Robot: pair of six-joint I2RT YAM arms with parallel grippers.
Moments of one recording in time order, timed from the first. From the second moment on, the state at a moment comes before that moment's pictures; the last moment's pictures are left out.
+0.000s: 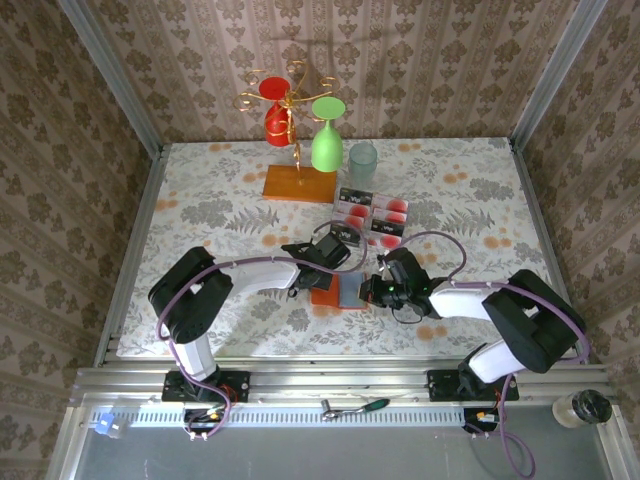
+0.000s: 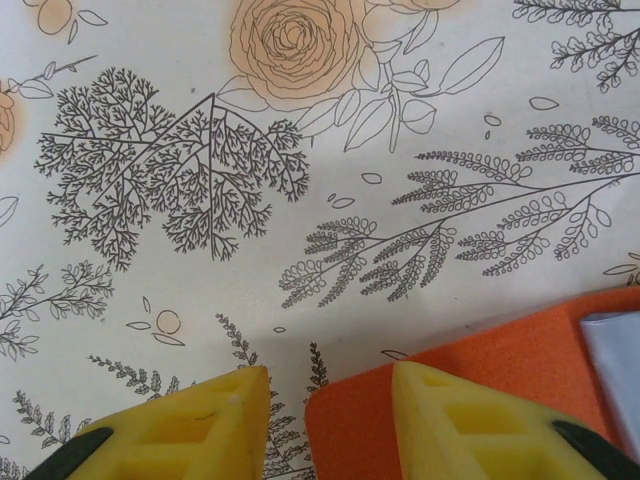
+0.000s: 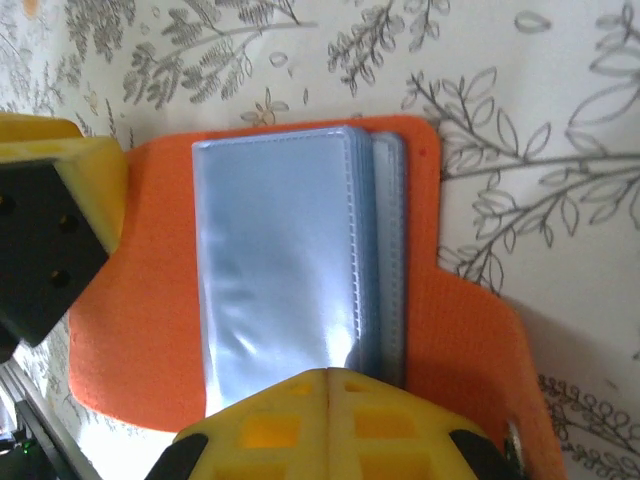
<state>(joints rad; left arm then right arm) -0.94 1.77 1.03 -0.45 -0.34 -0.49 0.59 1.48 0.45 0.21 -0.32 0.87</state>
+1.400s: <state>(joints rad) -0.85 1.51 0.85 -0.17 -0.07 -0.76 0.72 1.70 0.60 0.39 -0.37 0.94</state>
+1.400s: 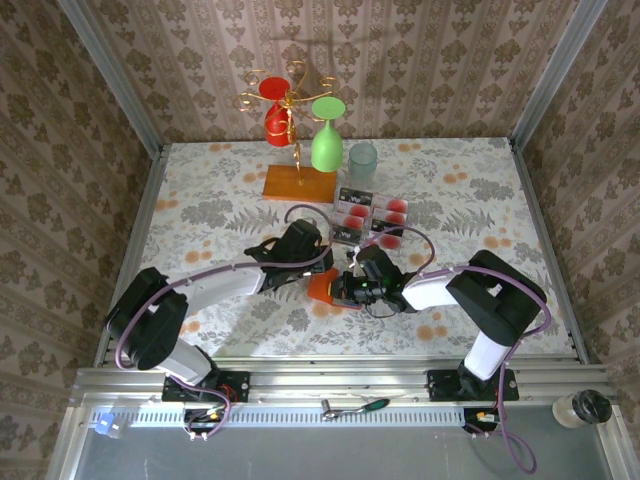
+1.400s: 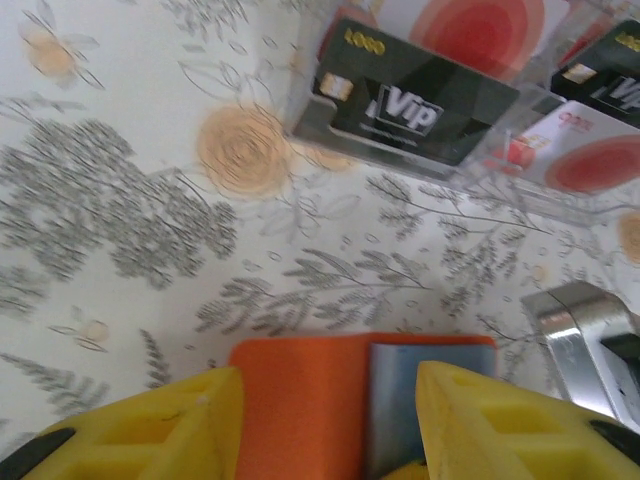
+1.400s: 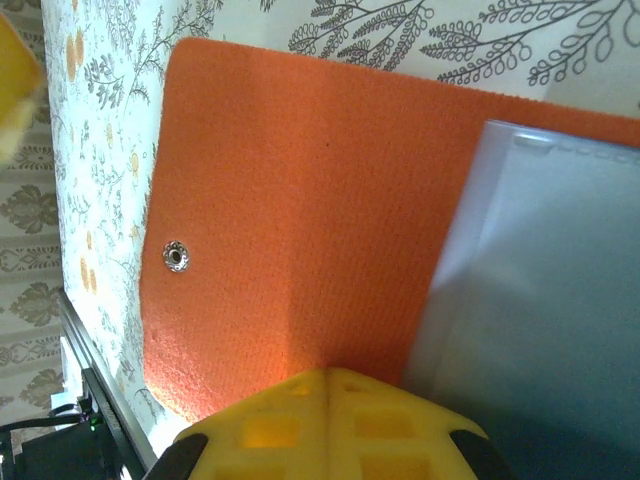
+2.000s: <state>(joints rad) -0.88 1.56 0.67 0.14 -0.02 -0.97 0.72 1.58 0.58 0.24 -0.36 0.88</state>
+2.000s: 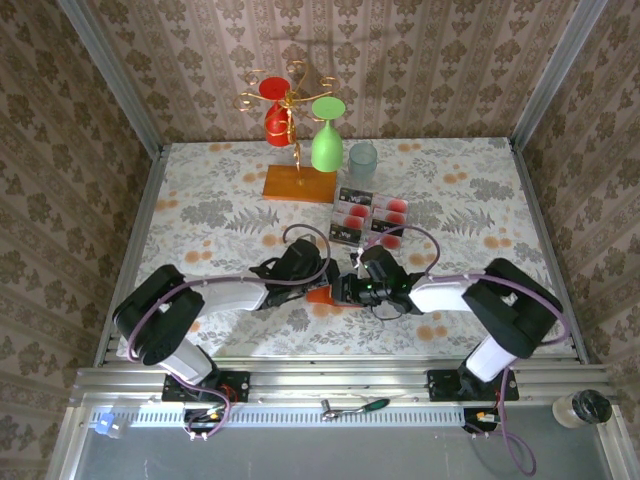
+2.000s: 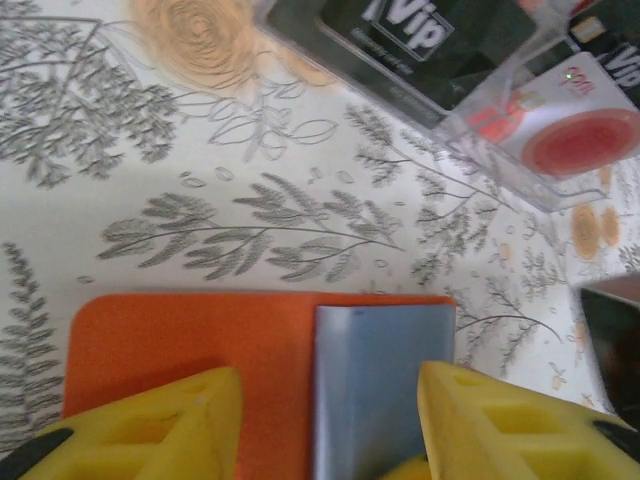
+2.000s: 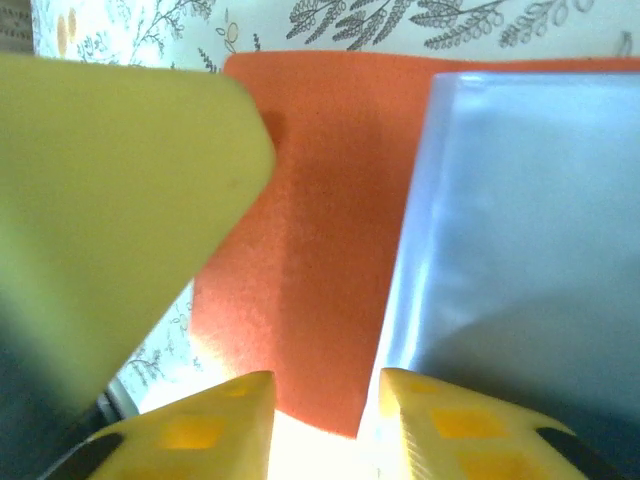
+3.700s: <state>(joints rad) -1.07 1.56 0.76 0.01 -0.18 -0.92 0.47 1.58 0.65 0.00 -0.42 0.71</state>
